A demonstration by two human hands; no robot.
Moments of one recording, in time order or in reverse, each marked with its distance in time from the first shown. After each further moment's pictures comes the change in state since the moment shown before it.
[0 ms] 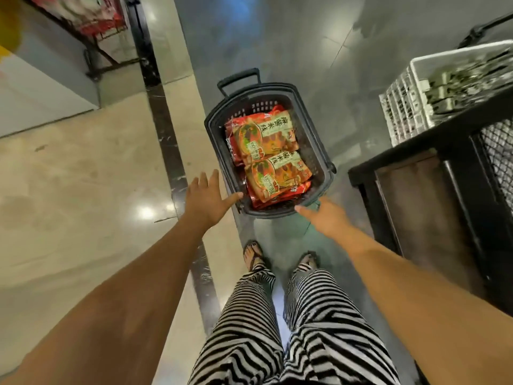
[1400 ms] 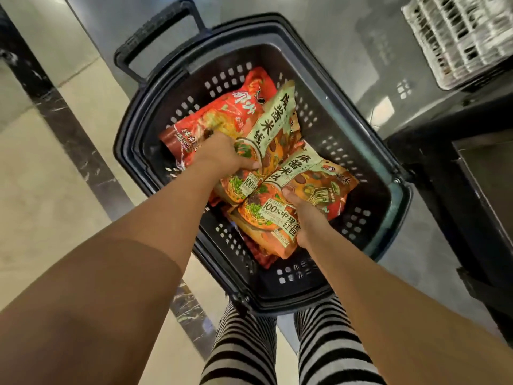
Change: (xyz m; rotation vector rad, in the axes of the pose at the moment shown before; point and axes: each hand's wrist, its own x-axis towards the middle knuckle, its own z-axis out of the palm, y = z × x) left_hand 0.405 0.066 0.119 -0.126 -0.267 0.146; right_hand 0.351 -0.019 0.150 1.348 0.017 0.473
